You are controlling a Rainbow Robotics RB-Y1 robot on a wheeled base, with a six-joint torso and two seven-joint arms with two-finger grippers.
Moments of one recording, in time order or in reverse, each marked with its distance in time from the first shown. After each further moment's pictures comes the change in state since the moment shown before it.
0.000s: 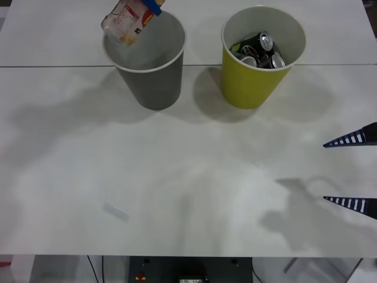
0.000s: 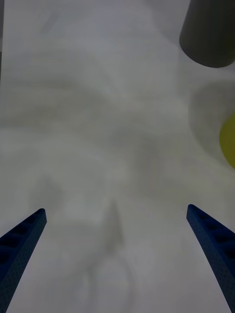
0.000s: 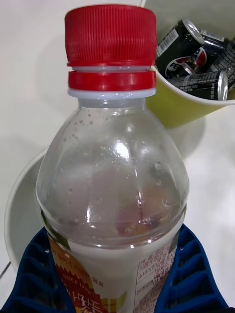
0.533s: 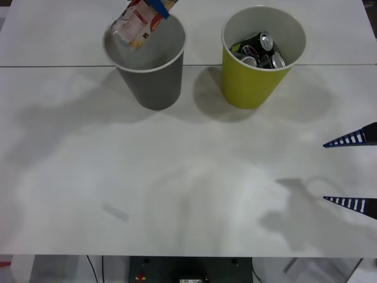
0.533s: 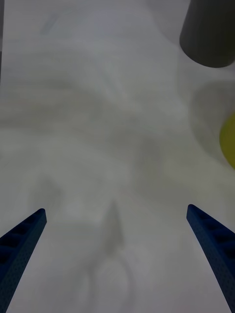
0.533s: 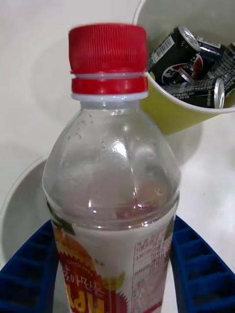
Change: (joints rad) right arm 0.000 0.000 0.000 0.000 0.000 0.000 0.000; left arm 0.000 -0.012 0.000 0.000 0.001 0.013 0.001
